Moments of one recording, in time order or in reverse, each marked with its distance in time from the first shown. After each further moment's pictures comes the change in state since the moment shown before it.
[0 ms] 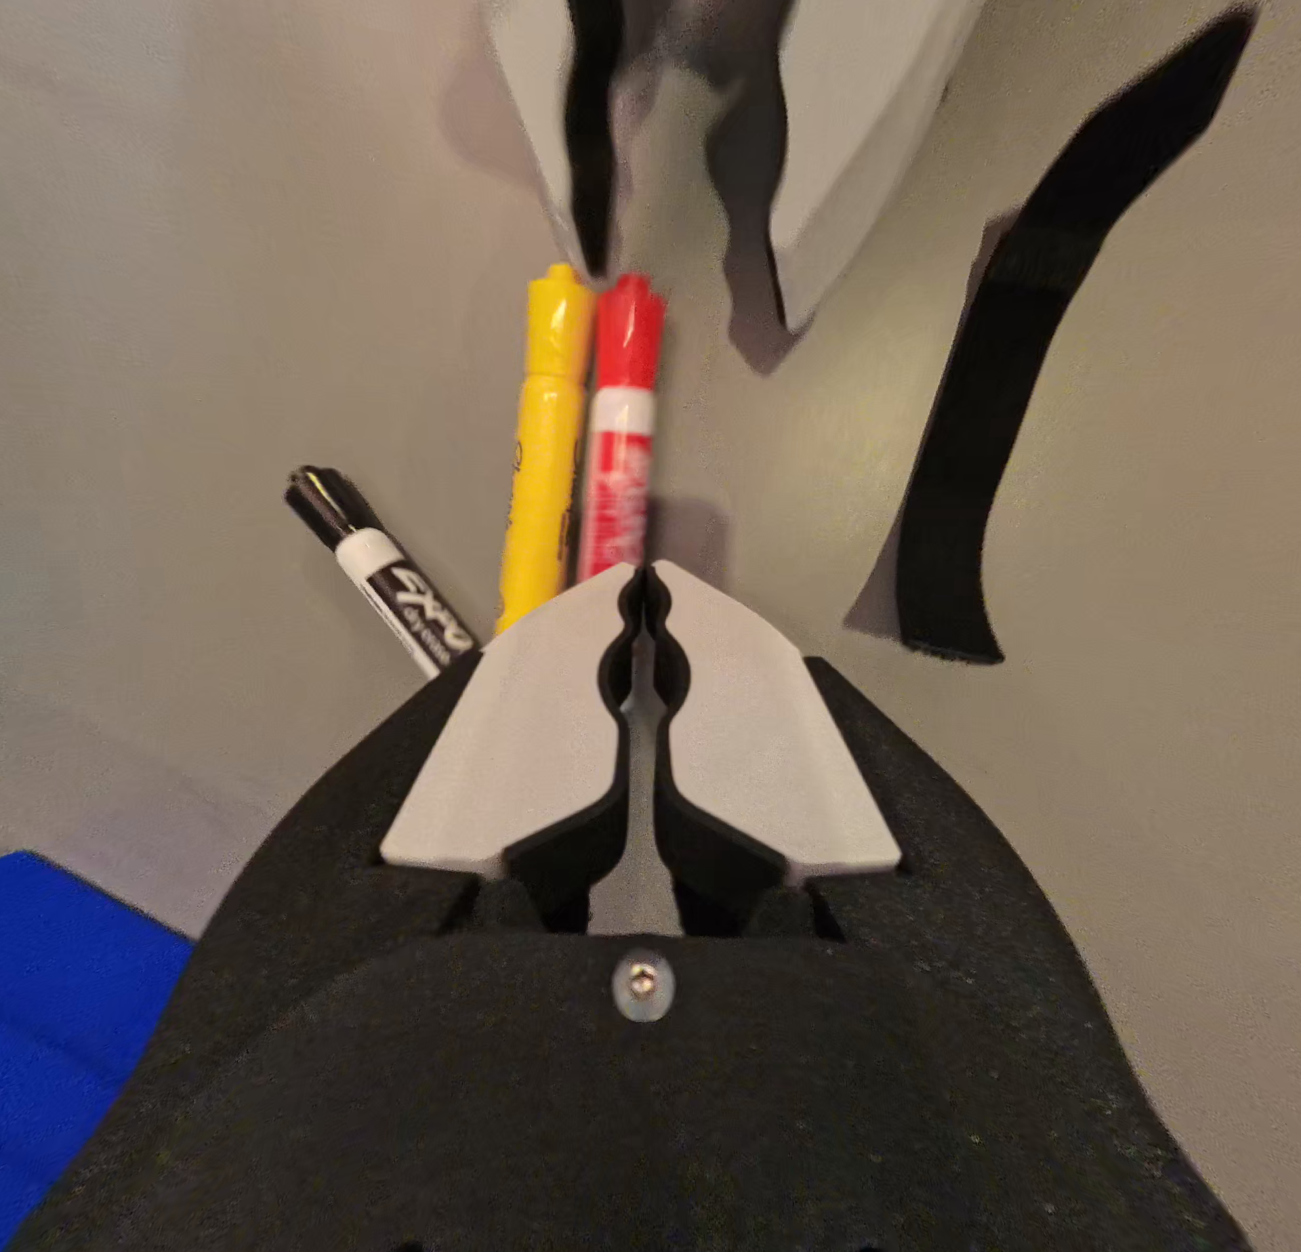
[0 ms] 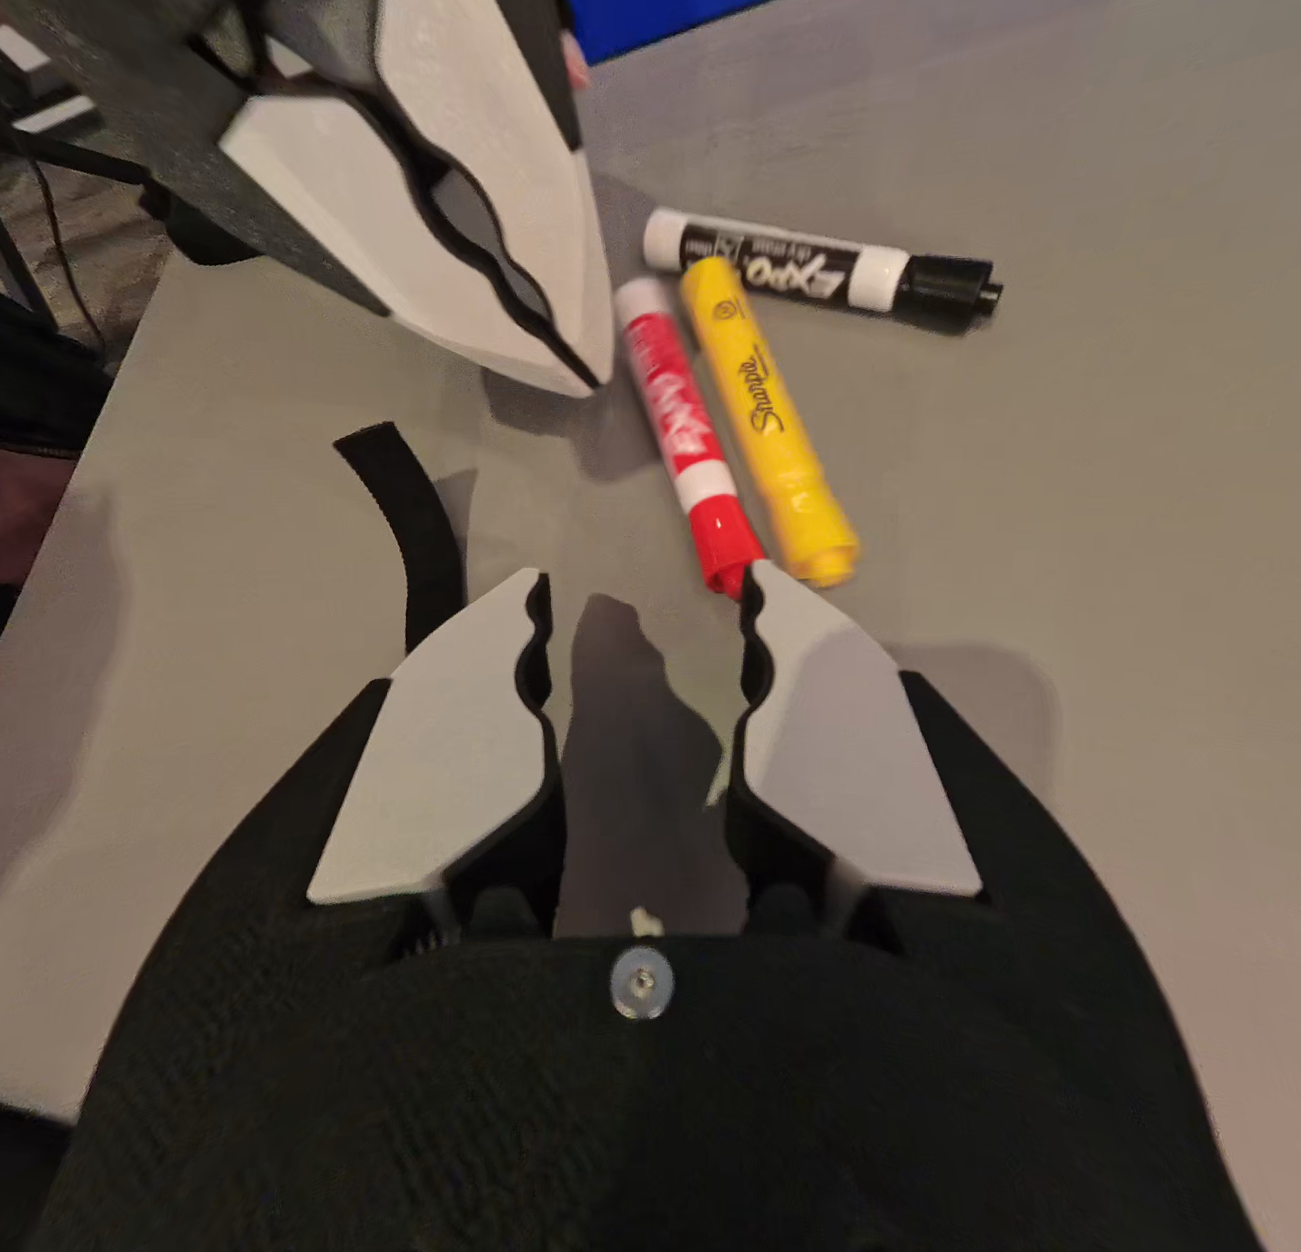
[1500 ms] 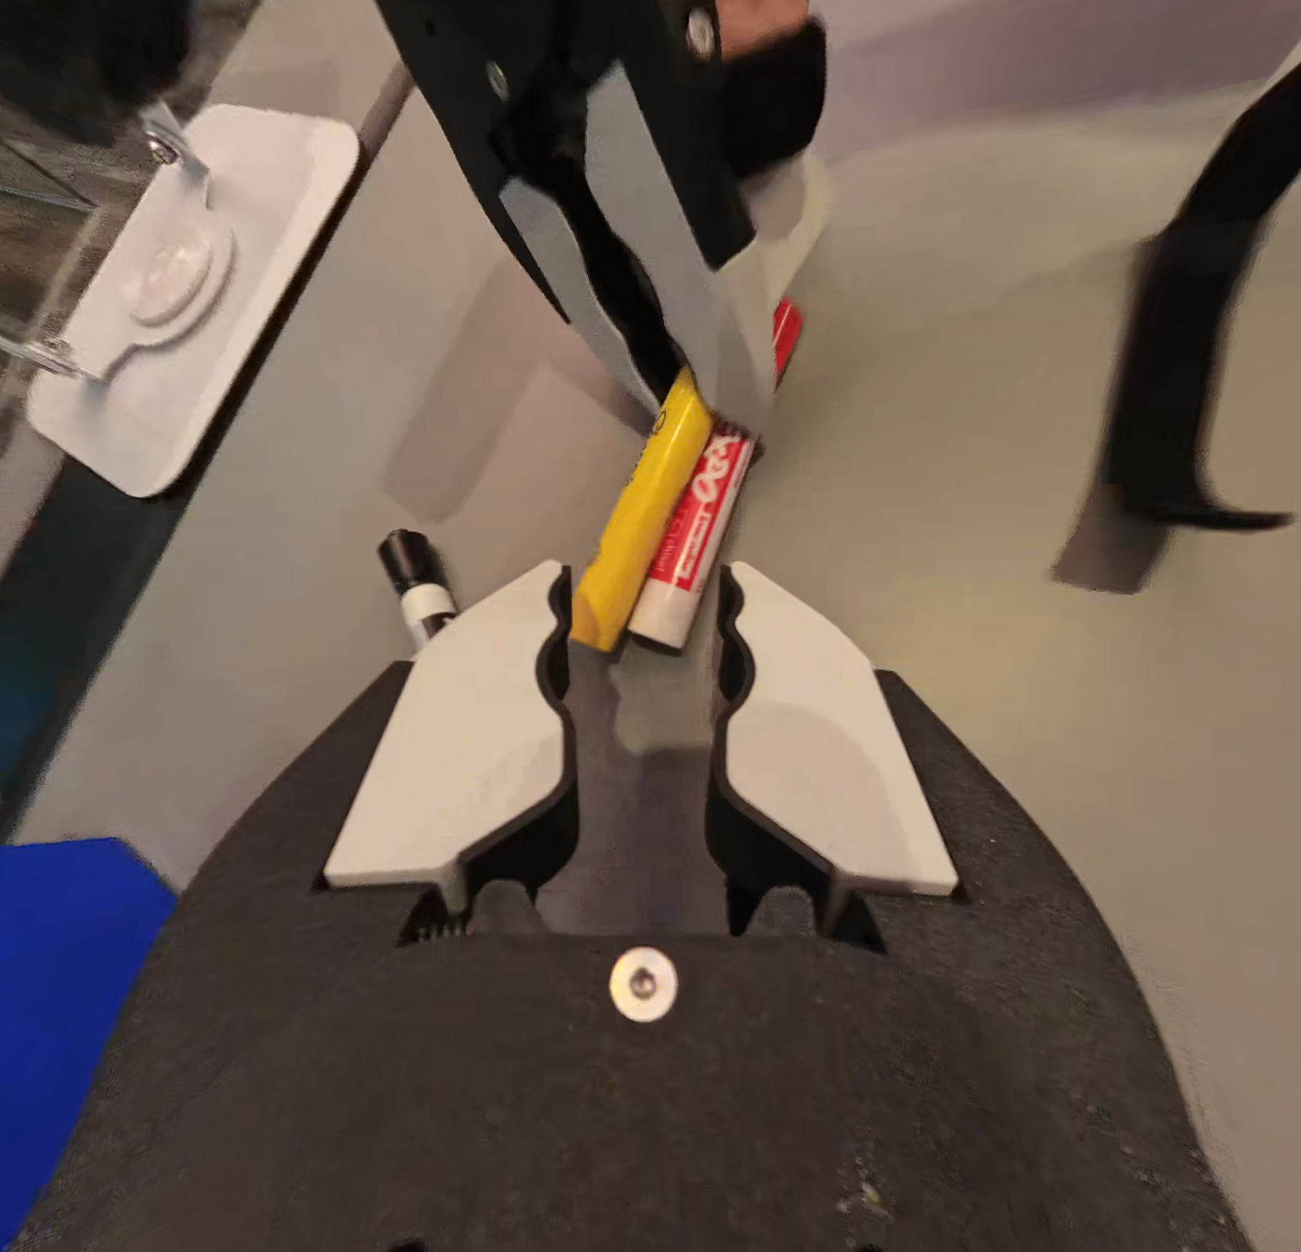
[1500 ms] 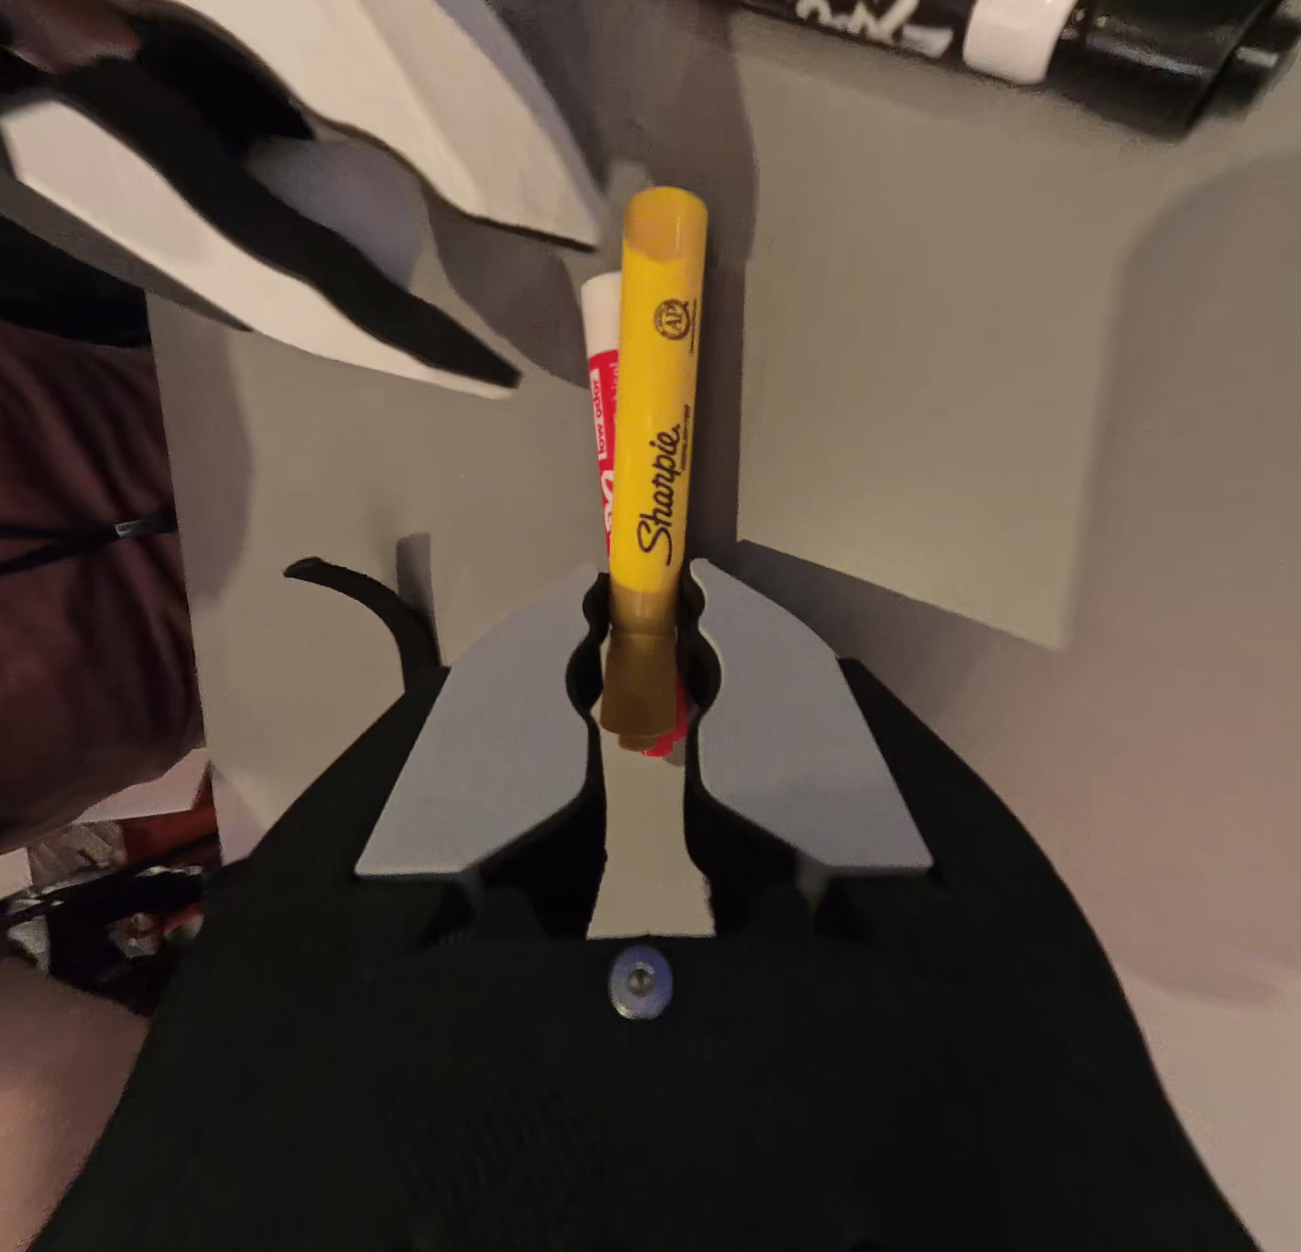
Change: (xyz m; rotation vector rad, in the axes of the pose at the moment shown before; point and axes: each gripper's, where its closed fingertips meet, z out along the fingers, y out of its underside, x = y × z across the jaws) left arm -0.051 0.023 -0.016 0.367 -0.135 -0.008; right arm 0.029 -0.020 0.047 -0.522 -0.233 0.204
